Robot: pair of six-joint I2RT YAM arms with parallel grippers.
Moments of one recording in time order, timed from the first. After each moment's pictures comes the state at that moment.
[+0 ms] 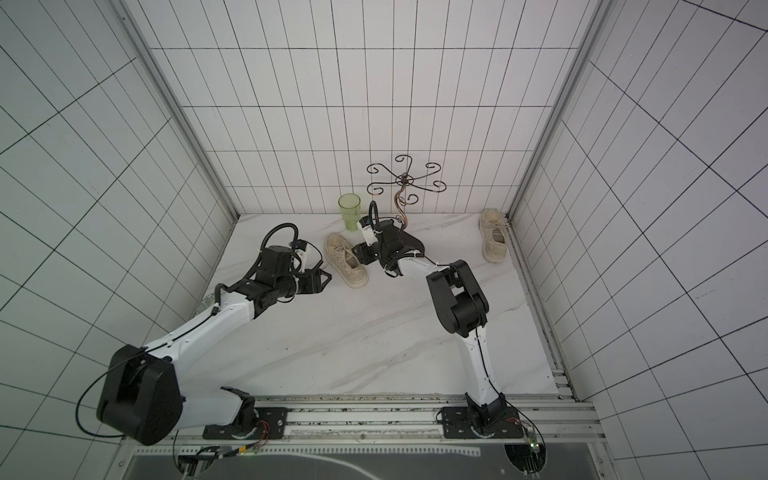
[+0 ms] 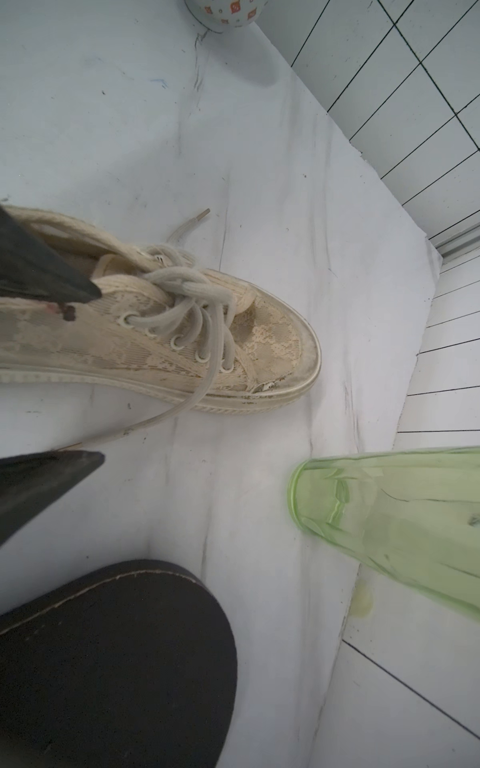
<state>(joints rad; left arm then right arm) -0.34 1.34 0.89 -0.28 0.28 -0.38 0.52 2.20 1.59 0.06 -0.29 0.05</state>
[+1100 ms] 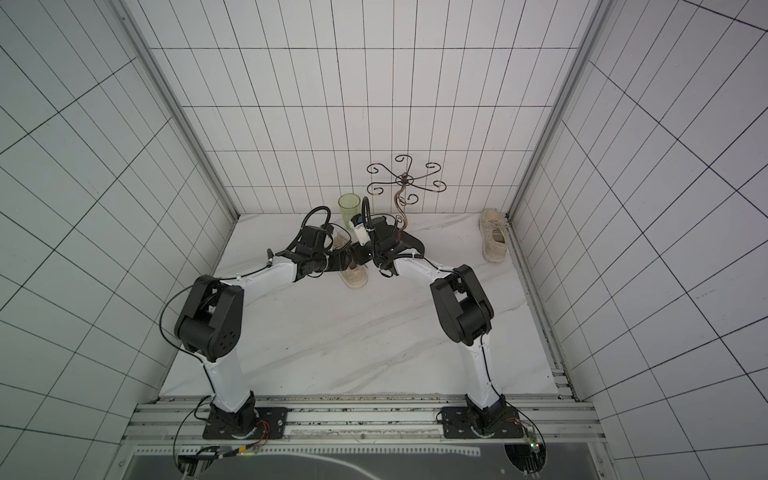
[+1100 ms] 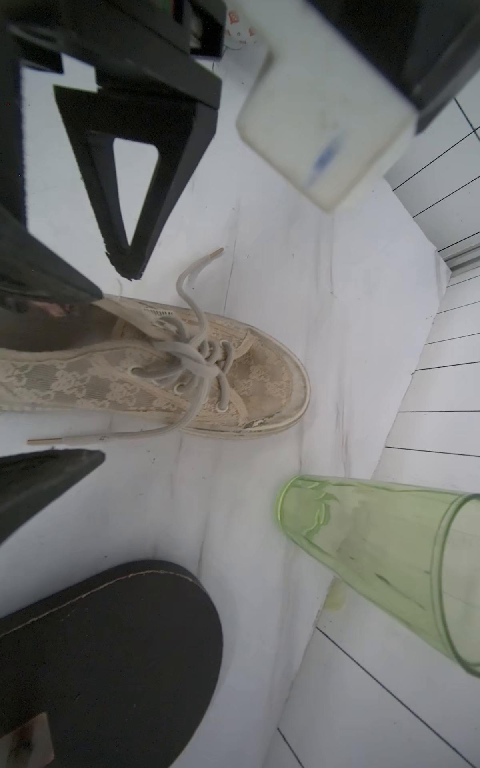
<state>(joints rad) -0.39 1.88 1.28 -0.20 0.18 -0.38 0.58 2.10 1.58 -0.06 -0.19 0.02</state>
